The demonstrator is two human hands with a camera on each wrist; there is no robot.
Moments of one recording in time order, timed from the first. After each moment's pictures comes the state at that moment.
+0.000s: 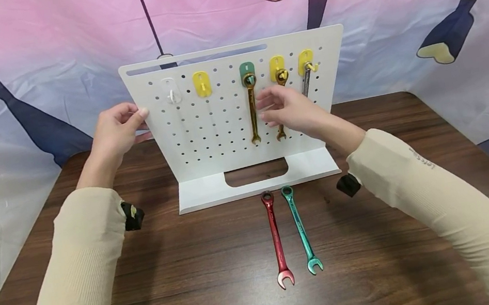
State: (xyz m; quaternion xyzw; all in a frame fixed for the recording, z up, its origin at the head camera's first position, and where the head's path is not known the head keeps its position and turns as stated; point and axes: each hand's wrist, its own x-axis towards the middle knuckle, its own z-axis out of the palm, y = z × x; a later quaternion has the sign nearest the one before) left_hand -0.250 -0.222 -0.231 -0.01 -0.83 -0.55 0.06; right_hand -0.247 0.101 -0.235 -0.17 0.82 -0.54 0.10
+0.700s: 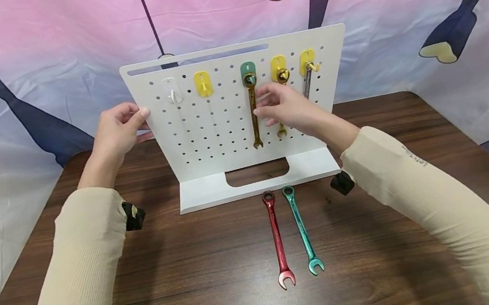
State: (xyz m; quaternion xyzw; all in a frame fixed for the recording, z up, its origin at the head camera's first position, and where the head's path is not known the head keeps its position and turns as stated) left_hand -0.249 -0.221 -0.230 -0.01 -0.83 -0.56 0.06; right_hand -0.254 0.093 -0.233 -0.14 0.82 -0.55 0.10
